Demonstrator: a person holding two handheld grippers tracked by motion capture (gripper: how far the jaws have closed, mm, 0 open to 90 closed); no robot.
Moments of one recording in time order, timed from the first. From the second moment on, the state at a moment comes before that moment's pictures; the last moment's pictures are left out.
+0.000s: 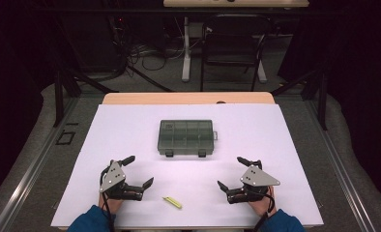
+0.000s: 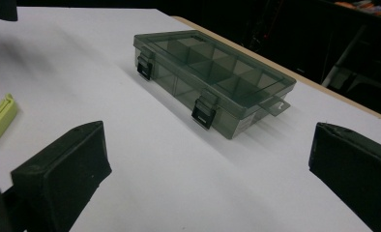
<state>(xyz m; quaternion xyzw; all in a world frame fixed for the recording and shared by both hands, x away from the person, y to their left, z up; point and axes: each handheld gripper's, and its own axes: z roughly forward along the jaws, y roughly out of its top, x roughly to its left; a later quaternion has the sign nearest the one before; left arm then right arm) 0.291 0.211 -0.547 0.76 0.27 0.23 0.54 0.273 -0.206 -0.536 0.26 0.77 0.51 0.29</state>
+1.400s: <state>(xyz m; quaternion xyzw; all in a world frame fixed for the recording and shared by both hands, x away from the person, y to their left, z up) 0.381 0.171 -0.540 0.81 0.26 0.16 0.50 0.374 -0.187 -0.532 0.28 0.81 0.47 0.20</state>
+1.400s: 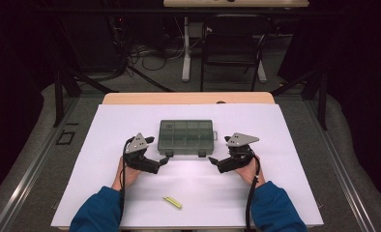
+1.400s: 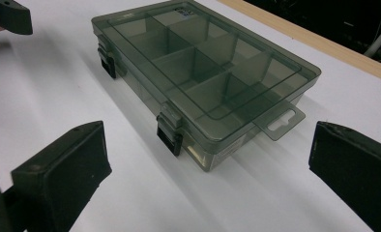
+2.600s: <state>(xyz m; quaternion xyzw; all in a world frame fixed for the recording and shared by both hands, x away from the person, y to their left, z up) 0.405 0.174 -0.549 0.83 0.27 0.13 0.46 0.397 -0.178 -0.546 0.32 0.83 0.43 0.15</state>
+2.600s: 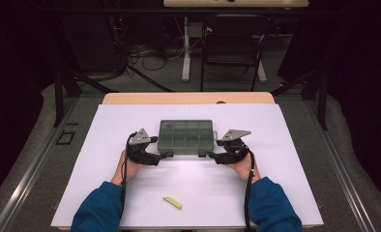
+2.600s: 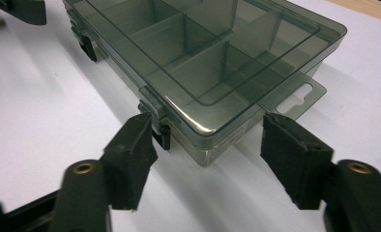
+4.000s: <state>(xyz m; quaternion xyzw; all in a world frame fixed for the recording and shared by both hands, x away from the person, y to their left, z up) 0.404 0.177 -0.559 0.85 0.28 0.15 0.42 0.398 -0.171 -0.555 0.33 0.83 0.42 0.16</state>
